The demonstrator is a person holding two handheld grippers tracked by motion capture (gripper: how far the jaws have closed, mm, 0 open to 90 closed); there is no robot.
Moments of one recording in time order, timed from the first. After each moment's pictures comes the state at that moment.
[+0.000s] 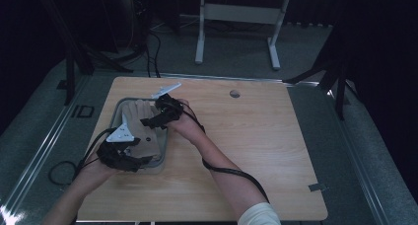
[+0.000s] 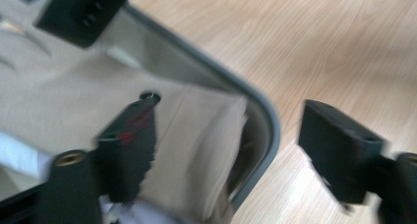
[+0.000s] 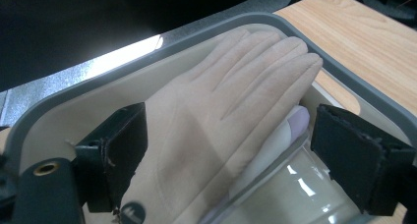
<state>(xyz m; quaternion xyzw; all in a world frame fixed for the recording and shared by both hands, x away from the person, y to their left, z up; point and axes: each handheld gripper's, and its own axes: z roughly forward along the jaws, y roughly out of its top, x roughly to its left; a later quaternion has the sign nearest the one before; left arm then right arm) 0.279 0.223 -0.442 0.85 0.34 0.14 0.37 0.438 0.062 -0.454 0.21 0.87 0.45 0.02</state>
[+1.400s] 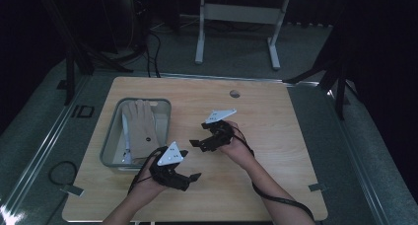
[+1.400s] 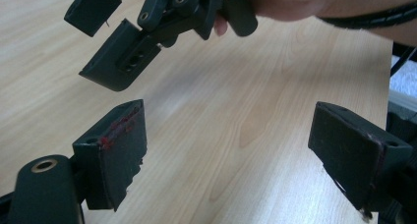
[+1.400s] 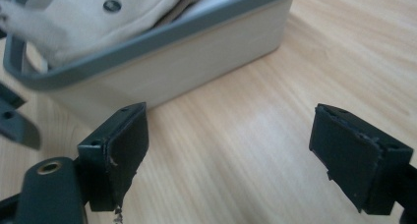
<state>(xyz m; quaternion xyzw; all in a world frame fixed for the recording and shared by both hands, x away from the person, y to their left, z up) 0.262 0.103 -0.491 0.85 0.26 0.11 0.45 0.393 -0.092 -0.494 0.22 0.87 0.44 0.06</state>
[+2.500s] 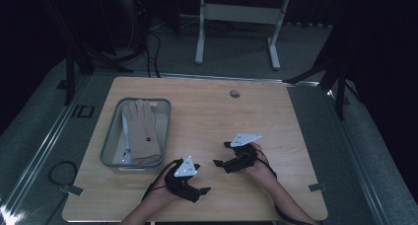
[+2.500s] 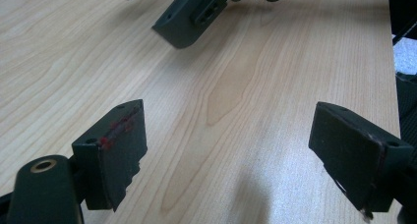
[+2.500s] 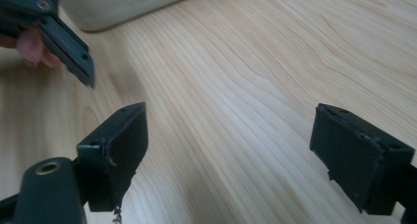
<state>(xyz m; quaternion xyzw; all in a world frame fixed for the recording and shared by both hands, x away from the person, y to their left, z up) 0.264 0.074 -0.547 0.86 0.22 0.07 0.45 0.354 -0.172 -0.544 0.24 0.87 0.44 0.07</state>
